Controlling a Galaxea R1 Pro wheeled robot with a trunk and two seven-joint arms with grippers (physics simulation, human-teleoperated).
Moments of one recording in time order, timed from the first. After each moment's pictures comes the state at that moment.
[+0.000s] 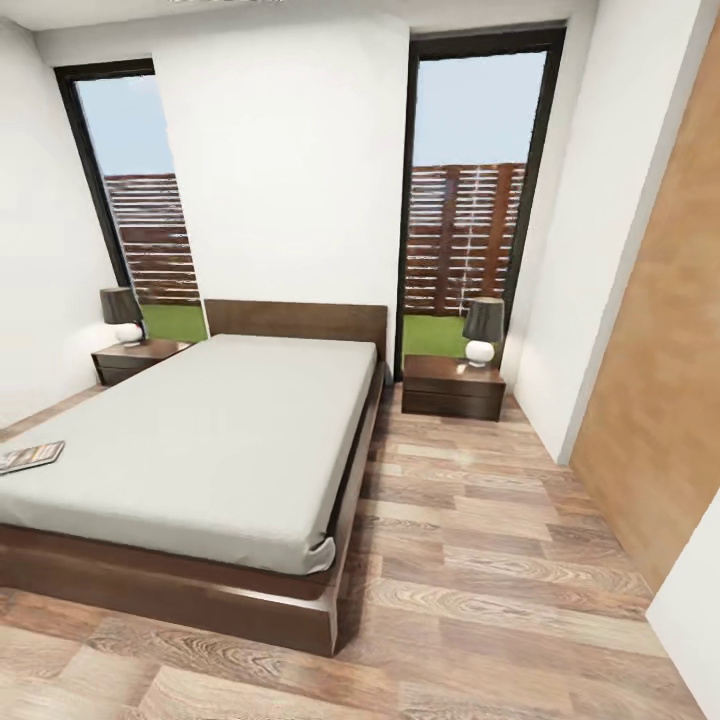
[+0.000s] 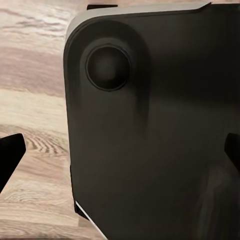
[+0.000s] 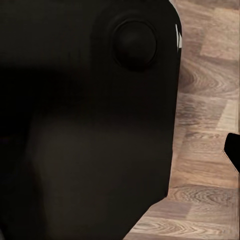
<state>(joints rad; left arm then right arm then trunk) 0.00 0.00 0.01 -0.05 0.00 0.01 0.00 -0.01 0.00 -0.01 0.00 0.00 0.01 0.01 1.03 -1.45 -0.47</state>
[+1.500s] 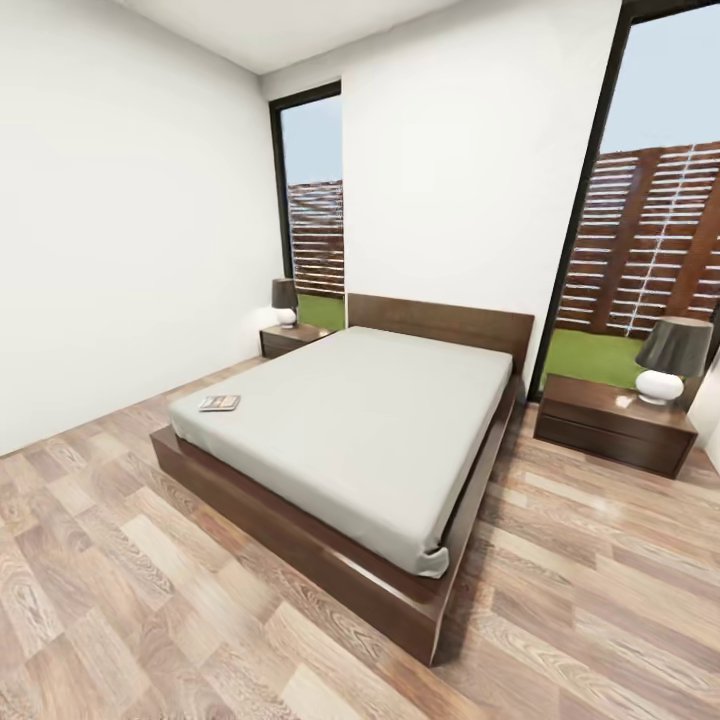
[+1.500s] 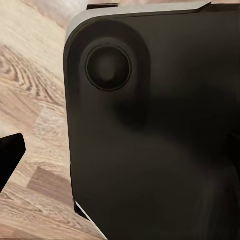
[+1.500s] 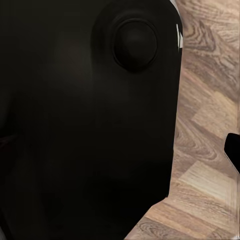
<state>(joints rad) 0.00 0.00 0.01 -0.05 0.00 0.01 0.00 -0.01 0.00 -0.01 0.00 0.00 0.01 0.01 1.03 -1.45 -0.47</state>
